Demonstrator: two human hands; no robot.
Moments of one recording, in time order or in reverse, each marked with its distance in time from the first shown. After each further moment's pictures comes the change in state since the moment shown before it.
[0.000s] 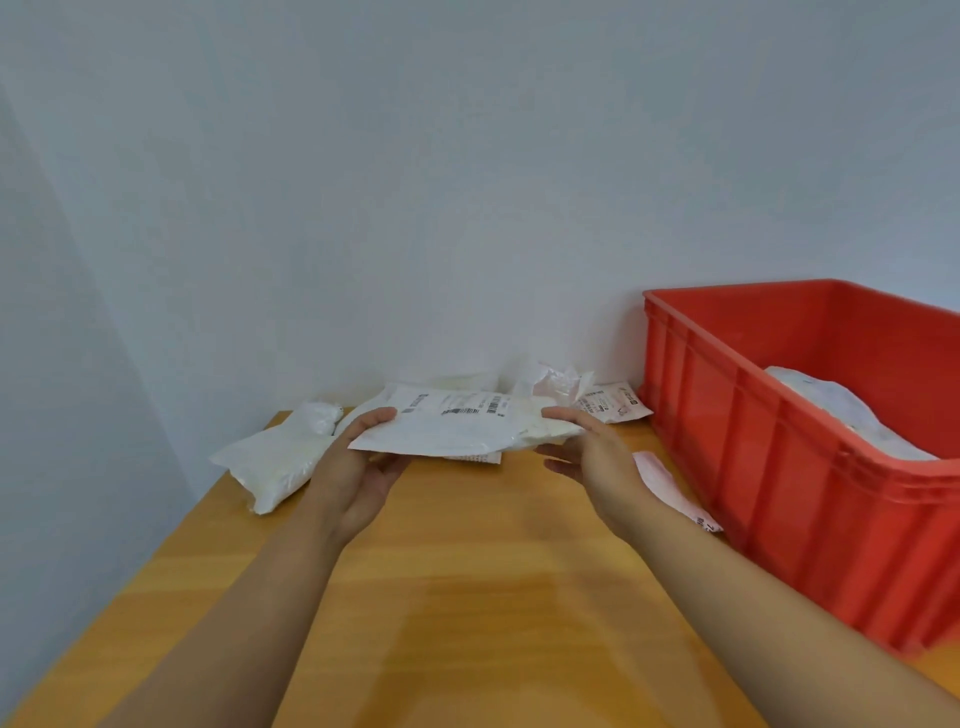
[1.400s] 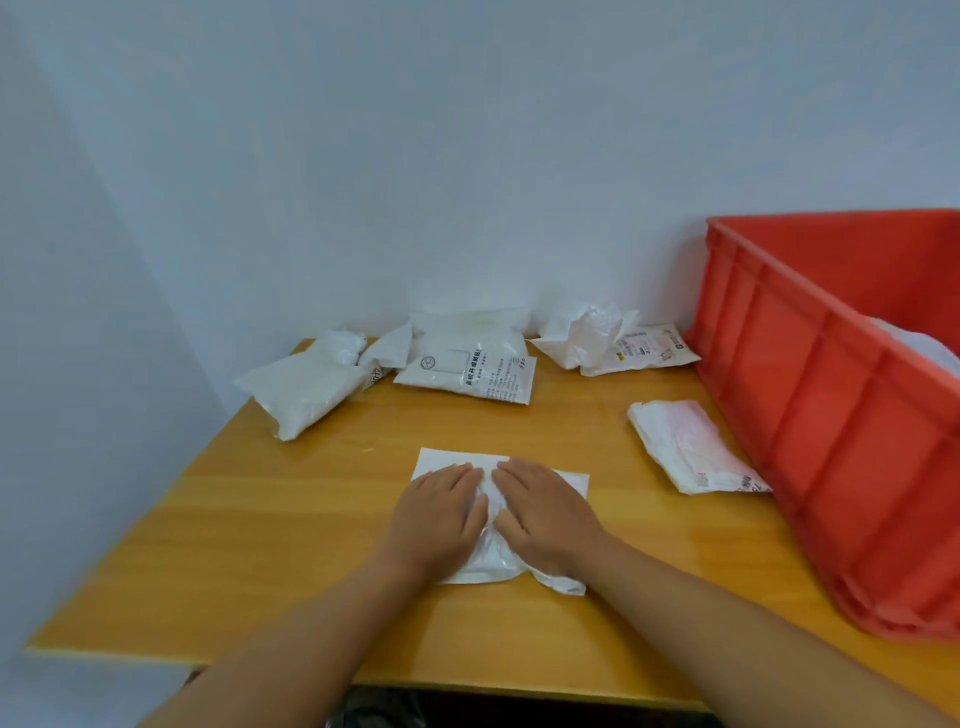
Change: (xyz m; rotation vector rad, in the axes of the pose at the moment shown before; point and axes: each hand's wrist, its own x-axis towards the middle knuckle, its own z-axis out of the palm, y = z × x) left_hand -0.014 -0.133 -0.059 1.914 -0.233 0.375; right_hand -0.013 0.126 0.033 -1.298 -0.587 -0.351
